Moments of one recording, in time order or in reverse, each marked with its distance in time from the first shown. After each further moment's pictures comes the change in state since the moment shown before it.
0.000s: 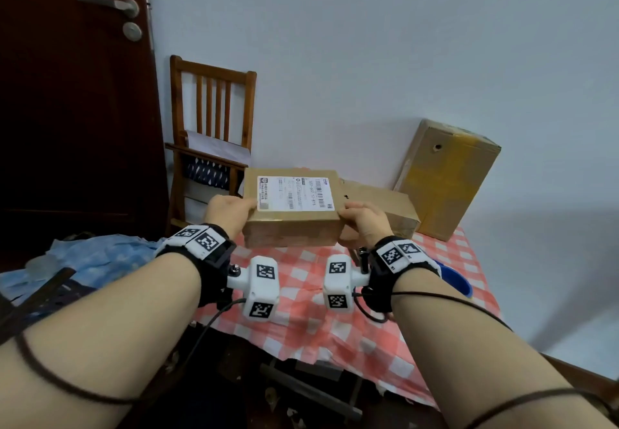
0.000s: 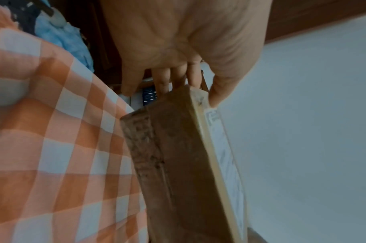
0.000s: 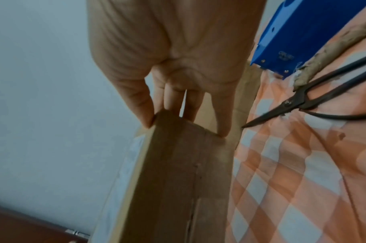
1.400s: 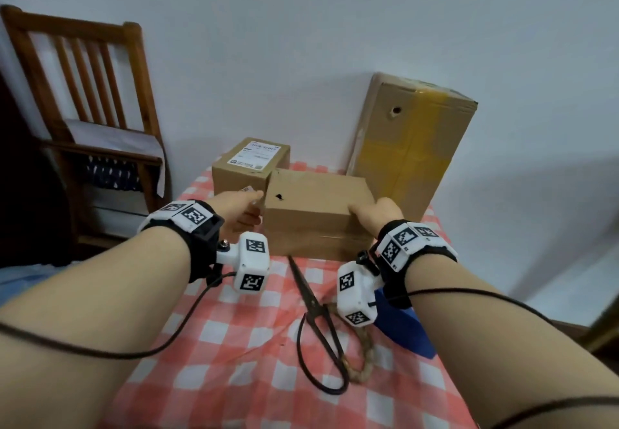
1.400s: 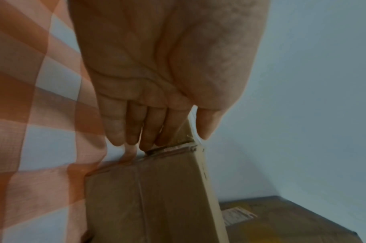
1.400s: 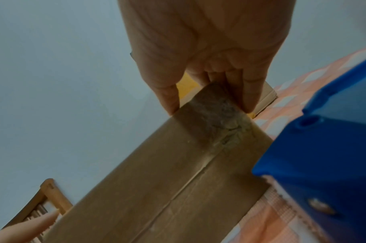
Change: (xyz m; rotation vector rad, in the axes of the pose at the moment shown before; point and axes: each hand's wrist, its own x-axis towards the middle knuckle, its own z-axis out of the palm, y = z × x) left_hand 0.122 -0.008 0.191 0.257 -0.559 -0.325; right_hand 0.138 -0.003 -0.116 -0.789 0.244 0.124
